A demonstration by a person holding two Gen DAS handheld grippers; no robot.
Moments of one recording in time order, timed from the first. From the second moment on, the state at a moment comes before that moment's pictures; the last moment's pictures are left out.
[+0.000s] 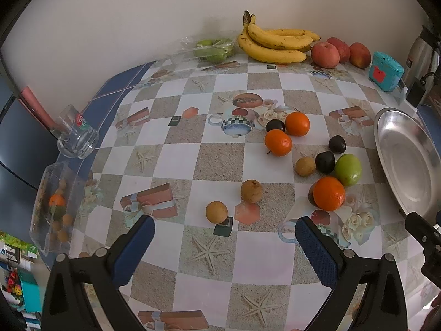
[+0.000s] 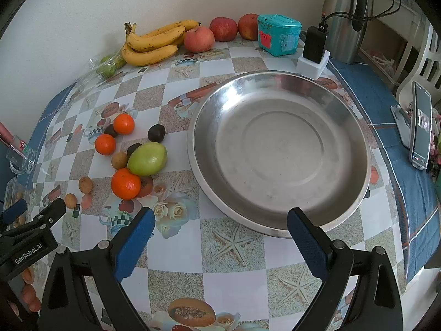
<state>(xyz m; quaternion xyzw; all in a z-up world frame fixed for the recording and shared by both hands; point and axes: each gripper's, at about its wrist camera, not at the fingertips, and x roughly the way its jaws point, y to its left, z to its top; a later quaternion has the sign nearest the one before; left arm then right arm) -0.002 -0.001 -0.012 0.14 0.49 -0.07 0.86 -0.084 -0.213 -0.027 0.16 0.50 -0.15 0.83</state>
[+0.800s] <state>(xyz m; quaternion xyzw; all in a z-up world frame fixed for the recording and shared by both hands) 0.001 0.000 -0.014 0.13 0.50 -0.07 0.85 -0.084 -0.213 -0.028 0.16 0.51 -0.15 0.83</state>
